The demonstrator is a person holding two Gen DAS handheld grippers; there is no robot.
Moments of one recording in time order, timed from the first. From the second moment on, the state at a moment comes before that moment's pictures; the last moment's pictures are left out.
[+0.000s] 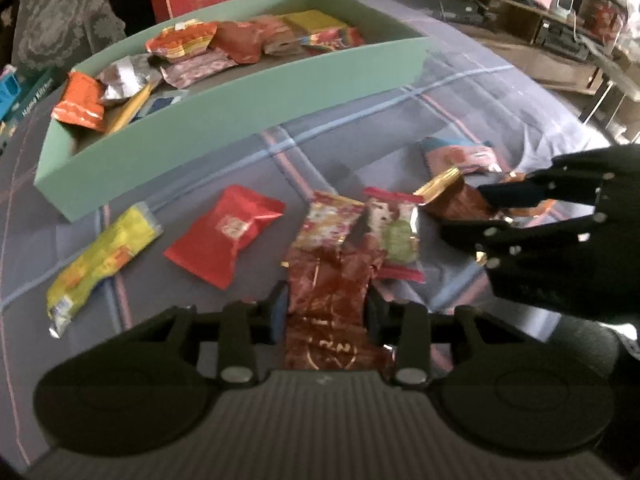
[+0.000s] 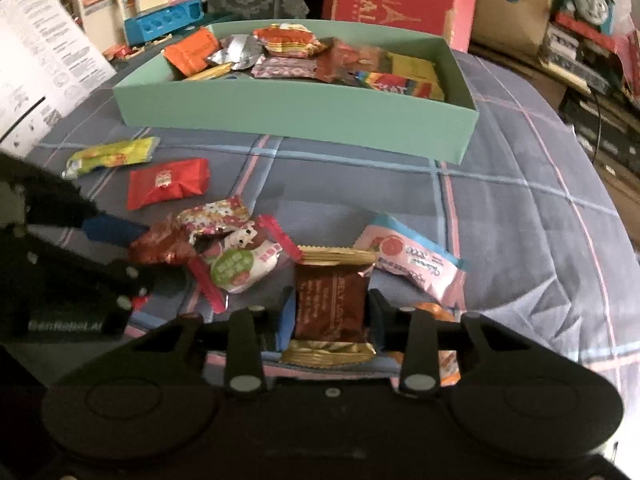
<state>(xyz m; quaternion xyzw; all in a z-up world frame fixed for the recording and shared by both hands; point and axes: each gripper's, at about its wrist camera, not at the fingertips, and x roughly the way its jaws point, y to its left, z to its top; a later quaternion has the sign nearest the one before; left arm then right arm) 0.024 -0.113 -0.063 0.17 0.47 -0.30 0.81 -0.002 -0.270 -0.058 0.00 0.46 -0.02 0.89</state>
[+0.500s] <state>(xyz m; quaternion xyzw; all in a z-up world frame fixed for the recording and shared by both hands) 0.053 -0.073 -0.007 0.06 0.44 -0.26 0.86 0.008 -0.305 -0.004 0.12 0.43 -0.02 0.90</state>
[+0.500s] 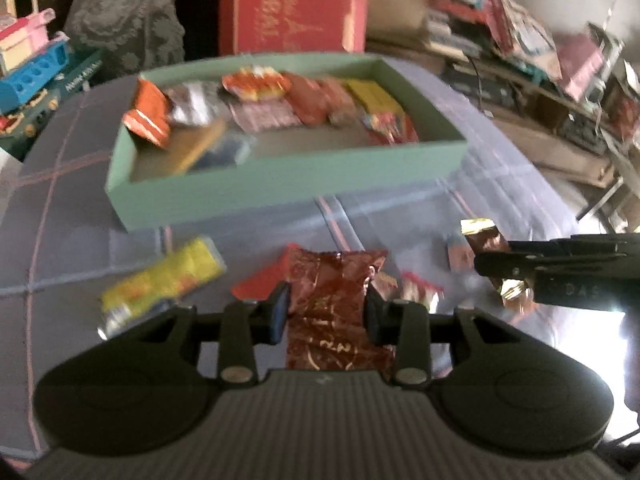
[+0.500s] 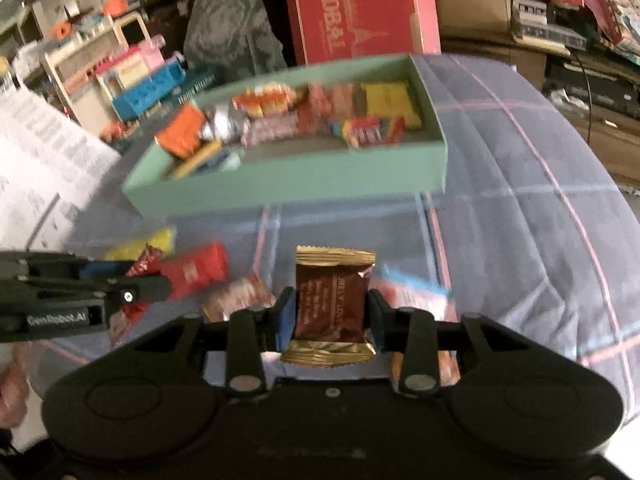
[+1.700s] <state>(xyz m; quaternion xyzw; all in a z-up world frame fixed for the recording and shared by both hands) 0.187 -0.124 -0.018 0.06 0.44 -0.17 0.88 0.144 -0.352 0.009 0.25 0.39 -0.04 0.89</state>
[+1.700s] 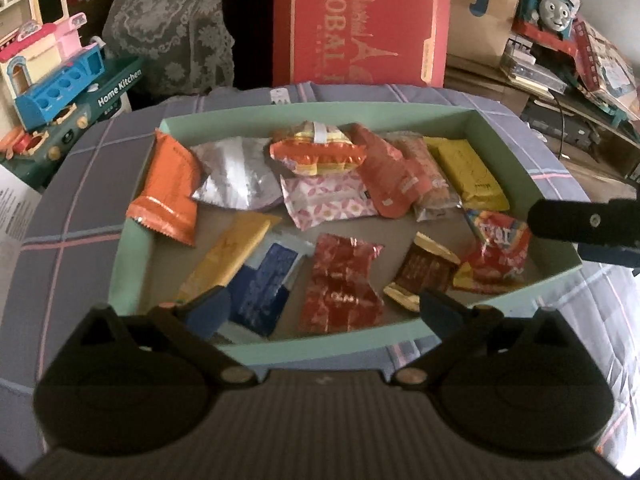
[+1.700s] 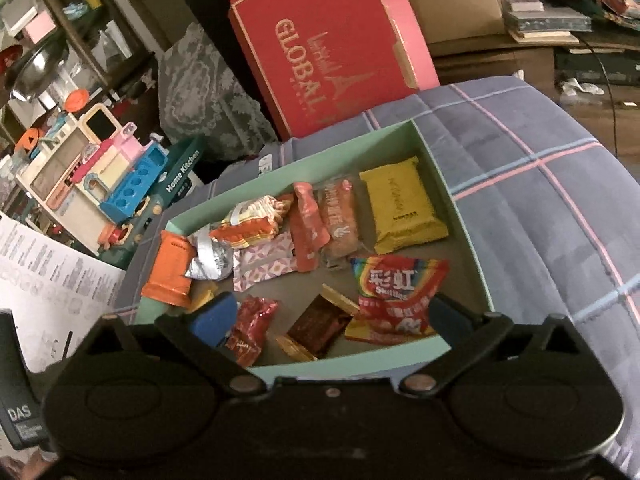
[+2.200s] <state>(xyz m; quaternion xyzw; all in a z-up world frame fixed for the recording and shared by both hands) 0.144 -0.107 -0.008 0.06 0.45 -0.16 0.88 0.101 -0.354 0.015 0.25 0.40 -0.06 0.88</state>
